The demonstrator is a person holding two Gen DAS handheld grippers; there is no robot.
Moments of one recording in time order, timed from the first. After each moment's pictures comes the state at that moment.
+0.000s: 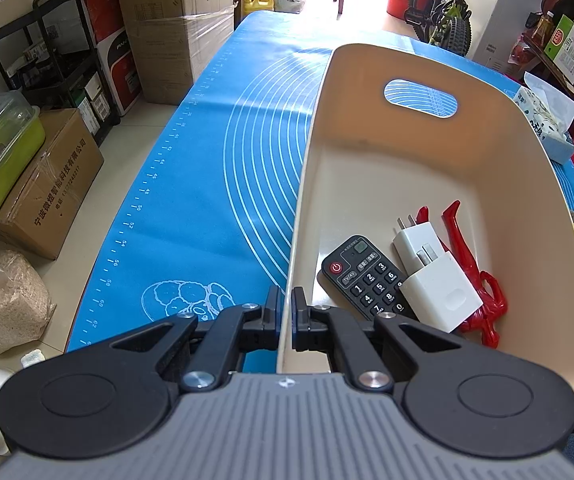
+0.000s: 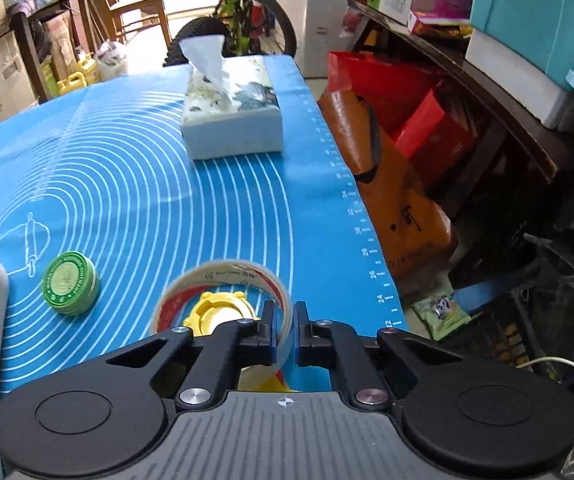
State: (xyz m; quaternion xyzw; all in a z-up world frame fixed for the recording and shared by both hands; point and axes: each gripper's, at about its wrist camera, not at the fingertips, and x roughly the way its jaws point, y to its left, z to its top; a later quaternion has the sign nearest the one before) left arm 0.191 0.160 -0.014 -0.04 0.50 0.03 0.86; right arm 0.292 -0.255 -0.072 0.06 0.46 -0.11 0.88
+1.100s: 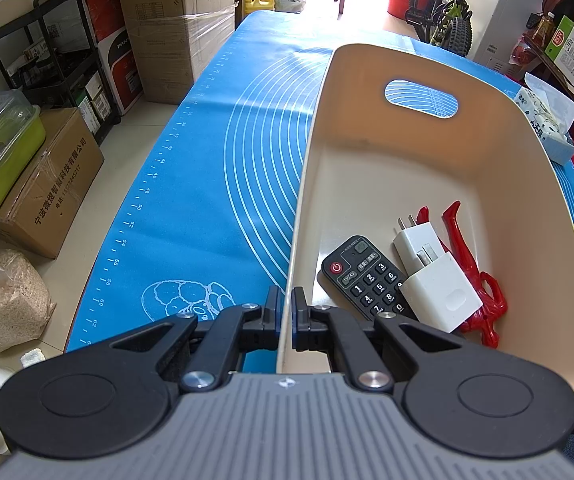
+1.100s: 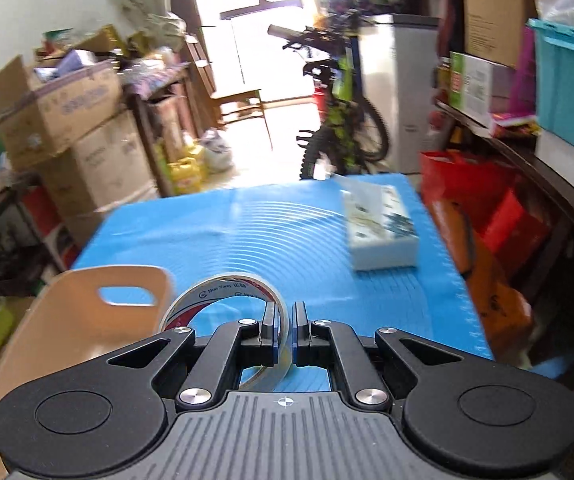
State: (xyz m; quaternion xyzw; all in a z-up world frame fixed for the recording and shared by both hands) left arm 0.191 0.160 -0.014 -0.04 0.50 0.03 0.86; right arm 0.241 -0.163 0.038 0.08 0.33 0.03 0.94
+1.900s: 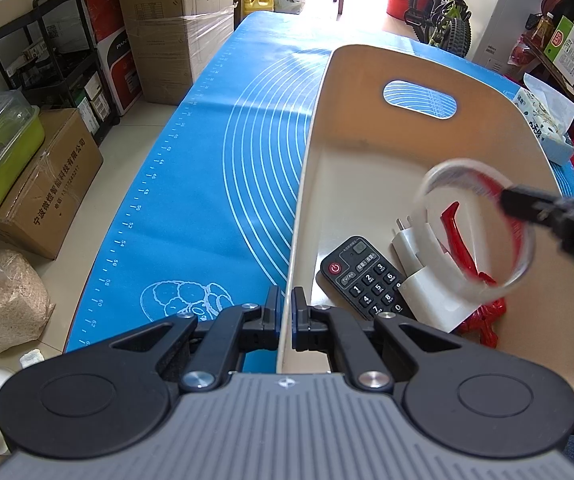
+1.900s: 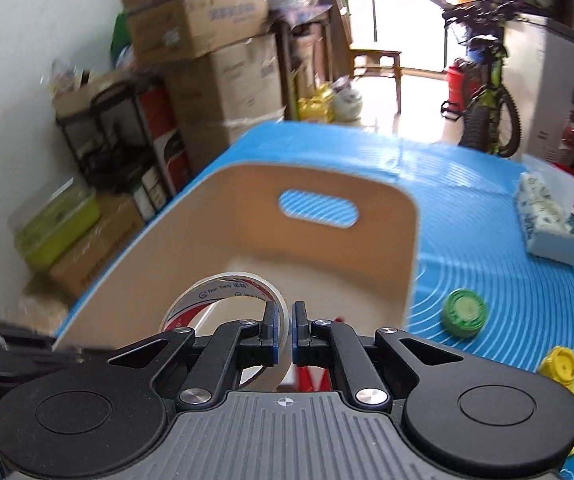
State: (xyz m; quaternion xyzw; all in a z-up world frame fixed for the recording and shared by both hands) left arm 0.190 0.160 -0.015 -0.04 0.50 0.03 0.87; right arm 0.227 -0.006 0.002 -0.01 0.39 0.19 0.90
